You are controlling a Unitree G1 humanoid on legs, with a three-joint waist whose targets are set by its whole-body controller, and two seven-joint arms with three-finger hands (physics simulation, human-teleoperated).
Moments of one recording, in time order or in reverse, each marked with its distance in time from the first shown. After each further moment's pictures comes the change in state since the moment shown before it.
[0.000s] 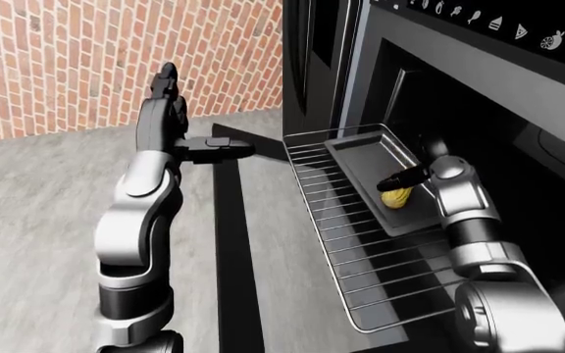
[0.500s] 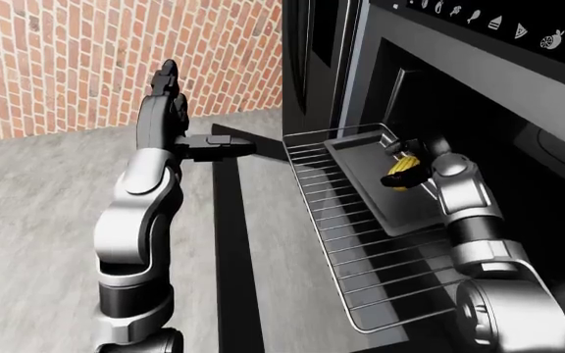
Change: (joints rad) left arm -0.013 0.001 -0.003 -0.002 -0.003 0.010 0.003; right arm -0.011 -0.008 0.001 -0.004 -0.013 0.013 0.019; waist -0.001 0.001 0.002
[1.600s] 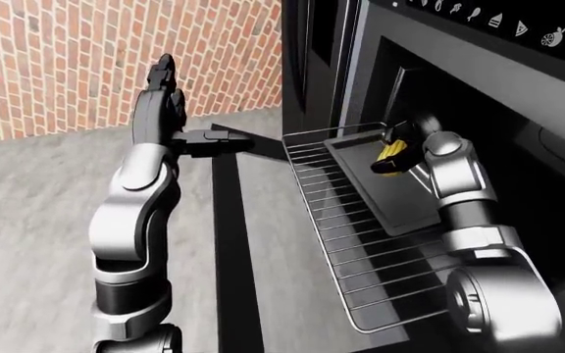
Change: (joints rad) left arm -0.021 0.012 0.005 0.001 -0.005 0.013 0.002; right arm -0.085 0.035 0.018 -0.076 -0.018 0.074 0.084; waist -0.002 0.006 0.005
